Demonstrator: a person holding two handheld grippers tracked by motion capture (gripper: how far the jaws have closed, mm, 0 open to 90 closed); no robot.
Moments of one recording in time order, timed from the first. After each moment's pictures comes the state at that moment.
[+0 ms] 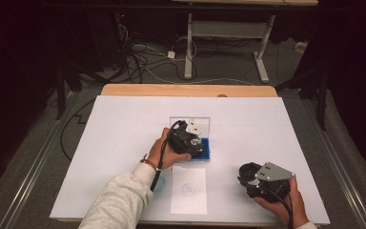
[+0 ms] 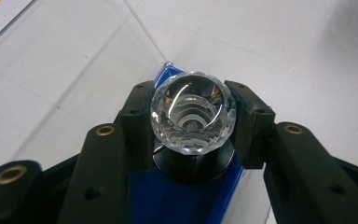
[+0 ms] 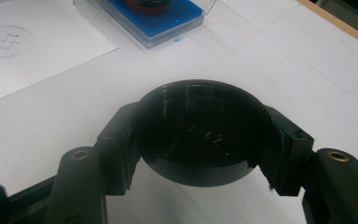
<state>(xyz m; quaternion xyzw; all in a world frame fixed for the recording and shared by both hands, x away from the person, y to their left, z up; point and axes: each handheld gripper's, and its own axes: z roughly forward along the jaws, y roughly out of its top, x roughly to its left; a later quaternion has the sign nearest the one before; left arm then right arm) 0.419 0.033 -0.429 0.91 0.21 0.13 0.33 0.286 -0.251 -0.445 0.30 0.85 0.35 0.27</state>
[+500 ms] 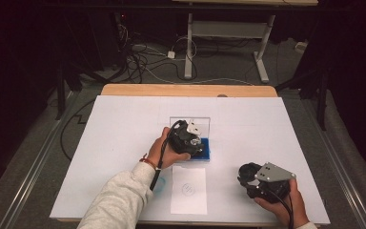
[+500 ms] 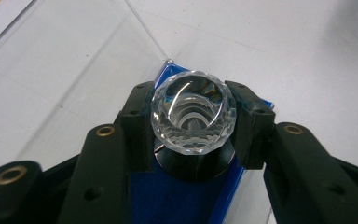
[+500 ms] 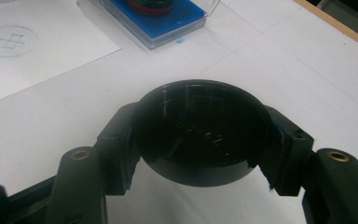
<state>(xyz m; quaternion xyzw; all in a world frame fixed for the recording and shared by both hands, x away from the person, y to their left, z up) 0.420 0.033 -0.427 0.92 0.21 0.13 0.32 0.285 -0.250 -0.444 0.29 0.85 0.34 0.27</state>
